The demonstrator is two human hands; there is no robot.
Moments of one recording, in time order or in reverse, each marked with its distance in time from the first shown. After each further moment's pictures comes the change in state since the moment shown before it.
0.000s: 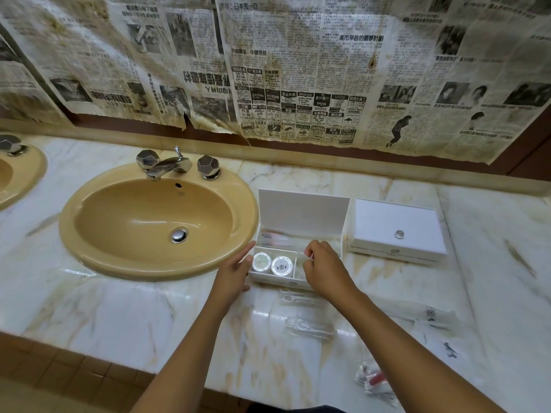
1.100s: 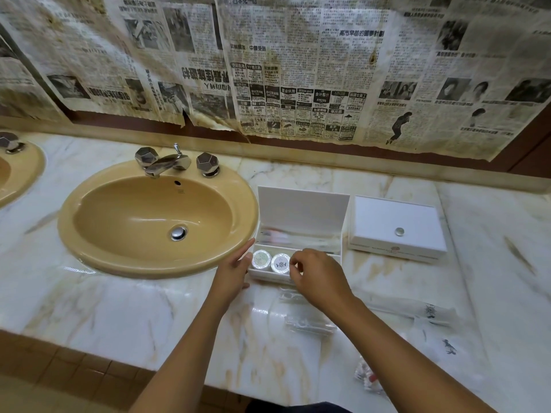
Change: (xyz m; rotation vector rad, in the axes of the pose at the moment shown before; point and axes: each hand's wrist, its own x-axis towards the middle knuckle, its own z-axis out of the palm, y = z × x) left_hand -0.001 0.002 0.001 -0.004 -0.001 -0.010; right_hand -0.020 -0.016 0.002 -0.226 0.087 -0.209
